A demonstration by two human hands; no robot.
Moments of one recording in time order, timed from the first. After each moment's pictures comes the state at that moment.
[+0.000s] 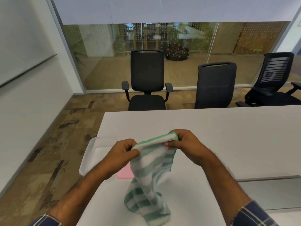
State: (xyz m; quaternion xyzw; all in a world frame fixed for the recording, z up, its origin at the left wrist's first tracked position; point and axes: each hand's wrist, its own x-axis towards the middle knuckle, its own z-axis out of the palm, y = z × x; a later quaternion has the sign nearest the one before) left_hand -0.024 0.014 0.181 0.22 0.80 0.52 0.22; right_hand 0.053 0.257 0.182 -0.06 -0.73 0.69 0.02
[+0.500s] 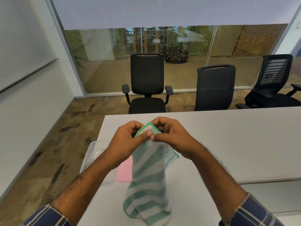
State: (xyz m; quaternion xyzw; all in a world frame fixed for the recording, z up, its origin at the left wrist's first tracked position) left_hand -0.019 0.043 0.232 0.25 0.75 0.60 0.12; right_hand 0.044 0.215 0.240 0.03 -0.77 0.63 0.06
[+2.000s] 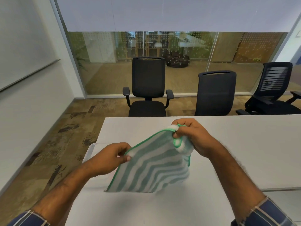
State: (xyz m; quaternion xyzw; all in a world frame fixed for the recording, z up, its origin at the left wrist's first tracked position) left_hand -0.051 -0.008 0.200 0.32 0.86 0.34 0.18; right_hand 0.050 0.260 0.256 0.02 -0.77 0.64 0.04
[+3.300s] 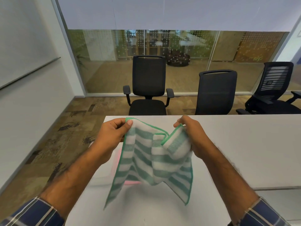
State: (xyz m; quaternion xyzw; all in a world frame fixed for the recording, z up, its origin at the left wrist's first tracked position) left_hand -0.058 0.023 0.232 0.14 0.69 0.70 0.14; right_hand 0.034 0.246 0.248 -0.29 -0.71 0.63 0.09
